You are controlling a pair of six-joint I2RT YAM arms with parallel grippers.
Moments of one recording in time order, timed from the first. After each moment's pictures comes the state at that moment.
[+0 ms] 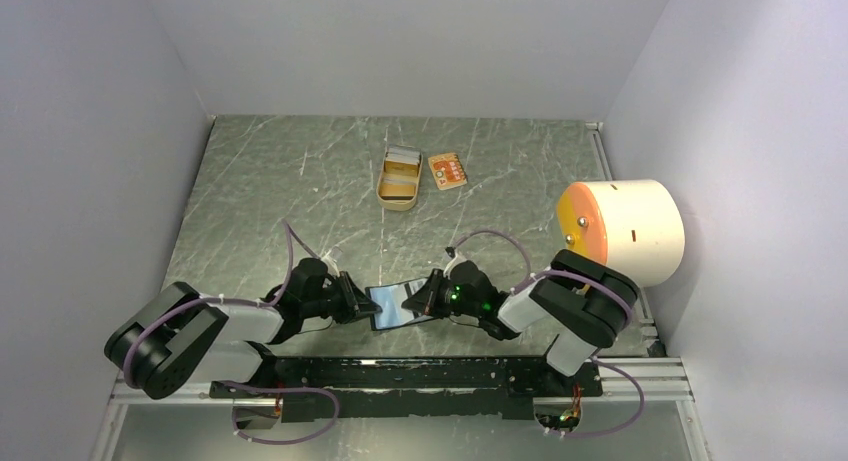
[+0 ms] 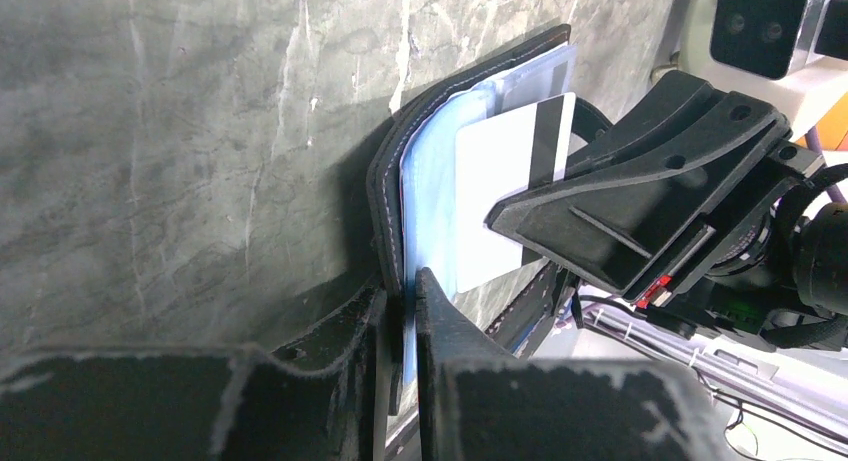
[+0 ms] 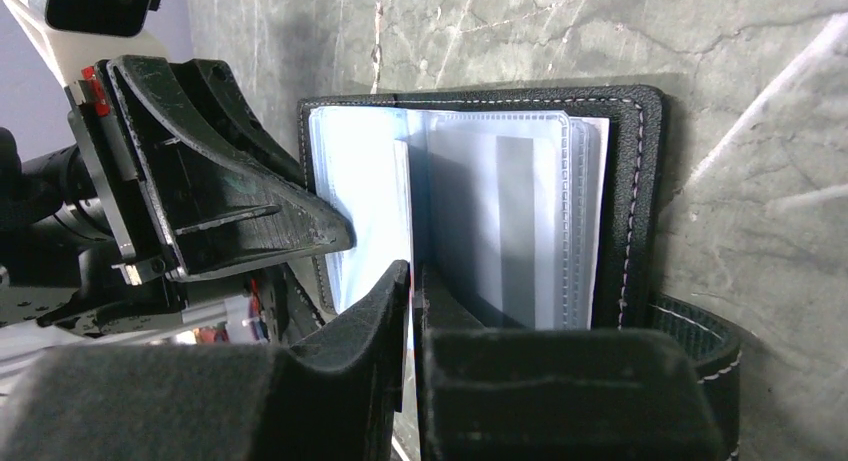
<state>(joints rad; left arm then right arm) -0.63 1.29 0.10 0.56 0.38 -1.12 0.91 1.63 0.28 0.85 -0.16 1.11</state>
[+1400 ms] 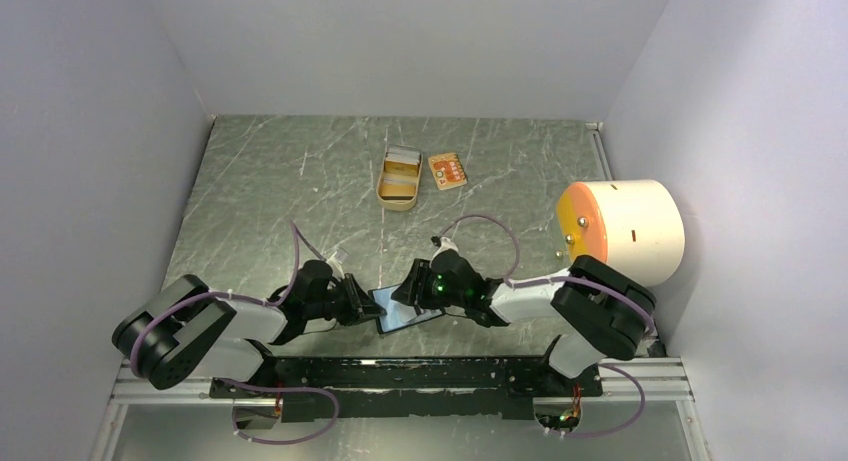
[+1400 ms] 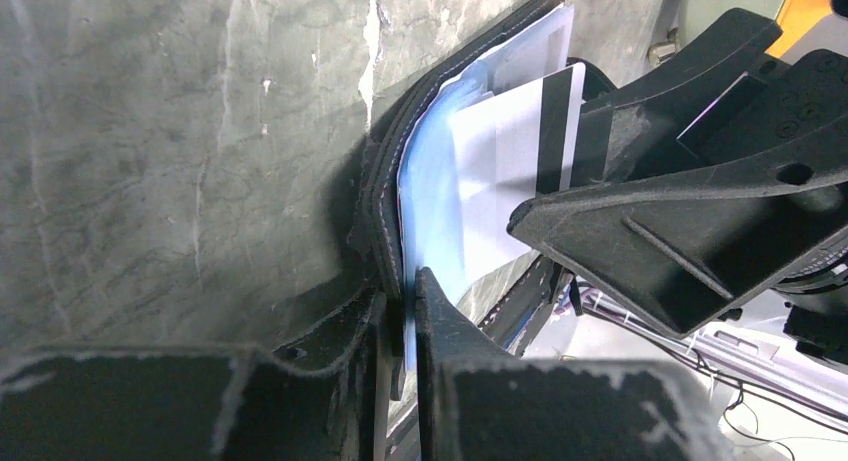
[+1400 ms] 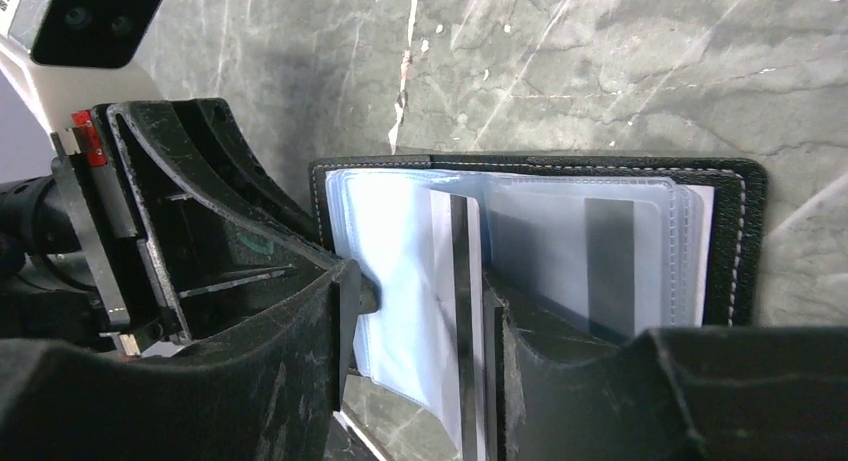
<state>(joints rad) -0.67 1.35 0.10 0.63 0.38 -1.14 0.95 1.55 0.45 0.51 -0.06 0.98</state>
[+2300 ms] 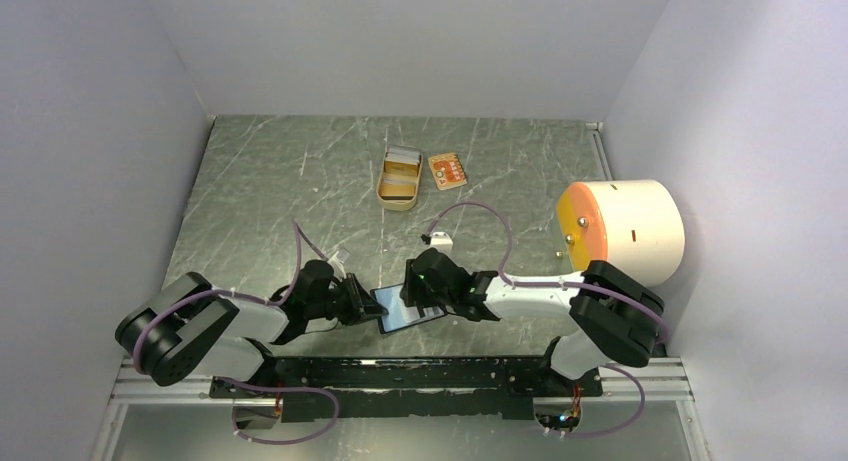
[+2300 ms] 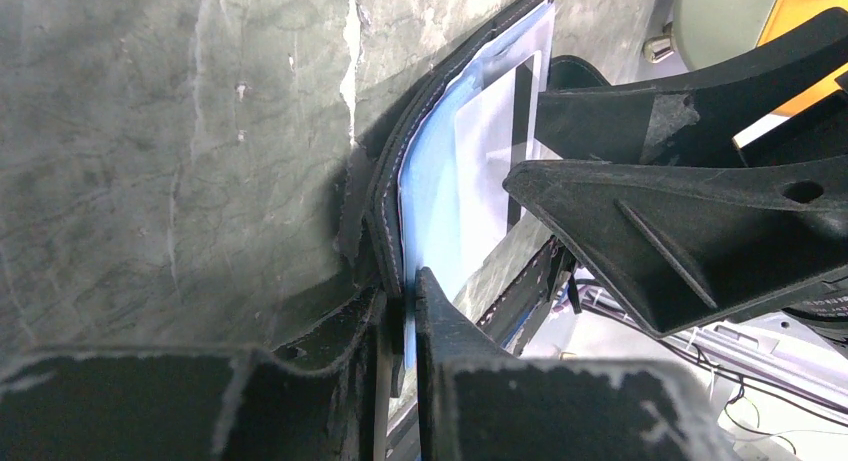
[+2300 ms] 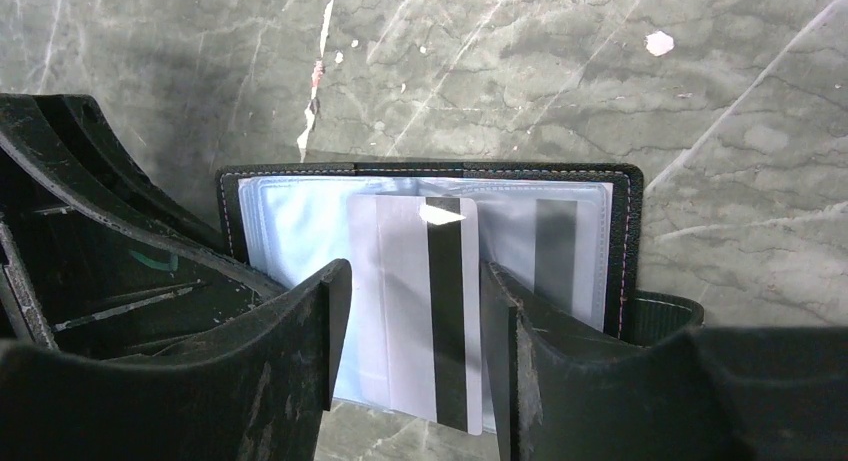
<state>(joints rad) -0.68 1.37 0.11 0.65 0.38 -1.14 1.04 1.48 0.62 0.06 0.22 0.80</state>
